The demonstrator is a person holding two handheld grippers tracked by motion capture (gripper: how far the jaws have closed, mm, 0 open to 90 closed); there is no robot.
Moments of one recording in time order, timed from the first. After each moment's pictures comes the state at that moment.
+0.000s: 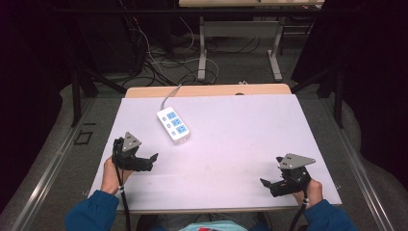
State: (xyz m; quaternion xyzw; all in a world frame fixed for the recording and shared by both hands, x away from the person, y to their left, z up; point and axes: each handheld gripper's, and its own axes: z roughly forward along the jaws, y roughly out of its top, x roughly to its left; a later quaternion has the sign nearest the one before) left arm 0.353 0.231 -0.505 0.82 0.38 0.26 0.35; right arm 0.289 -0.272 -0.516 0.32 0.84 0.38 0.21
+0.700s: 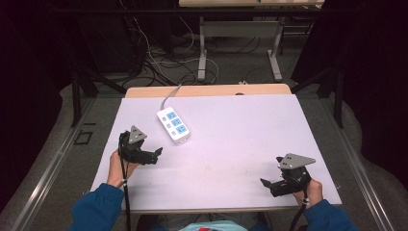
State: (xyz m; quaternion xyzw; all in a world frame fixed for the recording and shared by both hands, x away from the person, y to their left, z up) left arm 0.376 0.220 -0.505 0.82 0.38 0.25 0.35; right arm 0.289 -0.273 -0.516 0.32 0.84 0.37 0.21
